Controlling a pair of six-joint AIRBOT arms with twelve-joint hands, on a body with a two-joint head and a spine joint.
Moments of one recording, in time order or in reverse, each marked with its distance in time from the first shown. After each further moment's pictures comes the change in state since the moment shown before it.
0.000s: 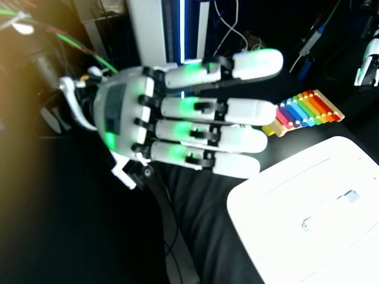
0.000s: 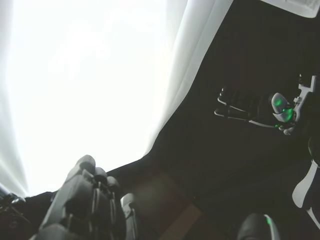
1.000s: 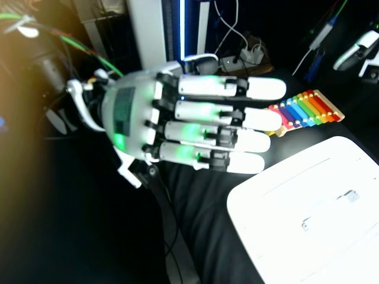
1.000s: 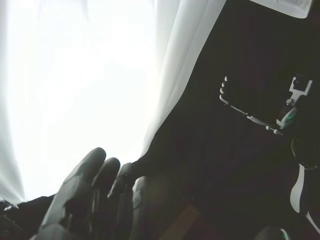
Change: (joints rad) left arm -0.074 0.161 0.018 0.557 0.369 -0.280; right arm 0.000 -0.016 0.000 -0.012 -0.003 0.000
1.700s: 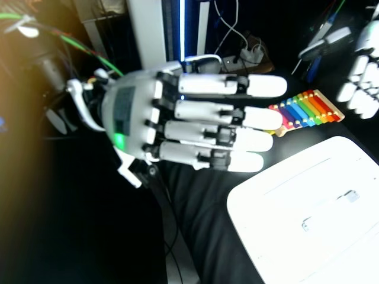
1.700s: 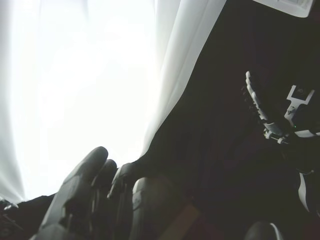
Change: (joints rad) left arm -0.335 -0.043 -0.017 0.937 0.304 -0.565; right arm 0.000 0.000 0.000 0.004 0.000 0.000
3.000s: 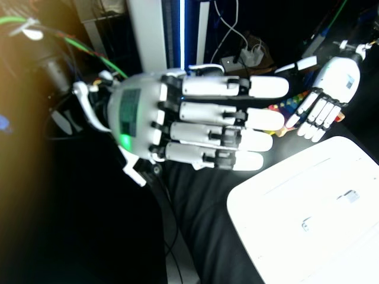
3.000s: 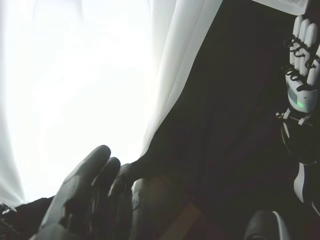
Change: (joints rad) left arm 0.127 -0.145 0.056 0.116 0.099 -0.111; right arm 0.000 -0.015 -0.003 -0.005 0.000 -0.001
